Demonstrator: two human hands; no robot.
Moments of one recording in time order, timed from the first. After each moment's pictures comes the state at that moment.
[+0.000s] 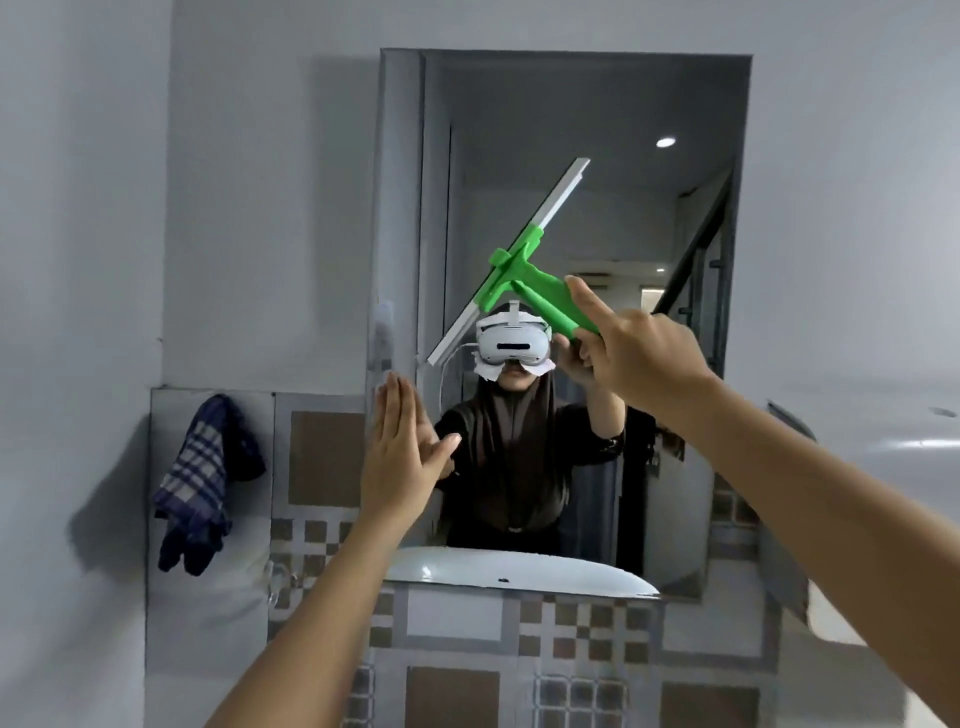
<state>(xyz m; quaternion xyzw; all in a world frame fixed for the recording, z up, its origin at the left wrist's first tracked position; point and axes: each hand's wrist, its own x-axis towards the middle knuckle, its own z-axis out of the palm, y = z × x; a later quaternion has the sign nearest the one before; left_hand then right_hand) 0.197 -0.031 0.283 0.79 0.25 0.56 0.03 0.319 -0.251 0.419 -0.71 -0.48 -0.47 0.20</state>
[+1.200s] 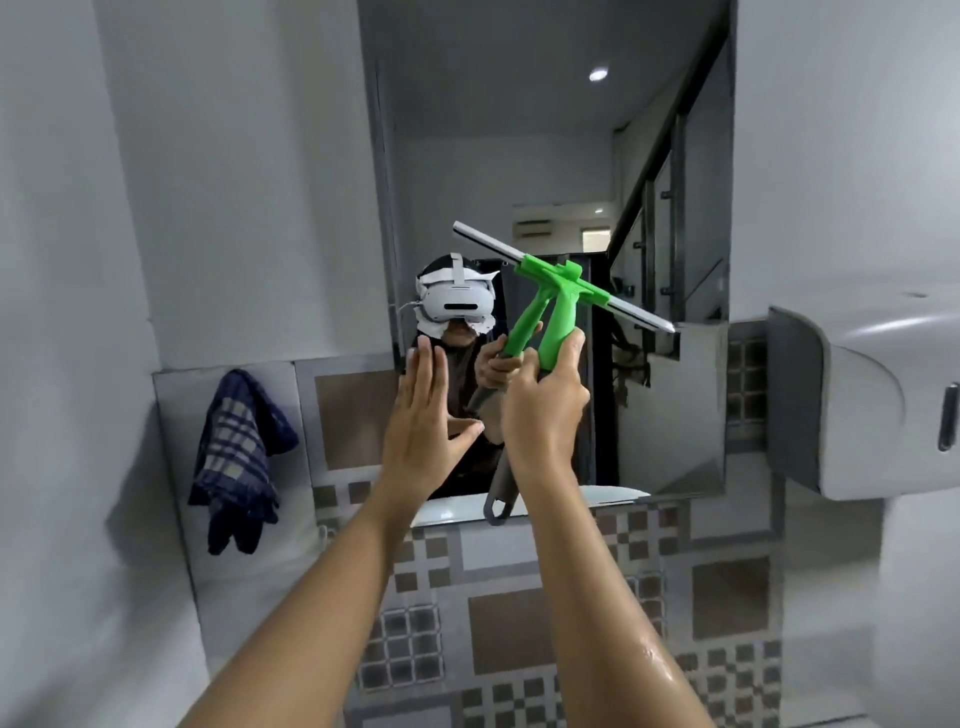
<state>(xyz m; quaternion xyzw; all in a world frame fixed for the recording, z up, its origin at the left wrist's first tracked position) 0.171 -0.003 0.262 0.85 0.13 0.50 -0.05 0.186 -0.159 0.314 -0.61 -0.24 -0.12 0.75</state>
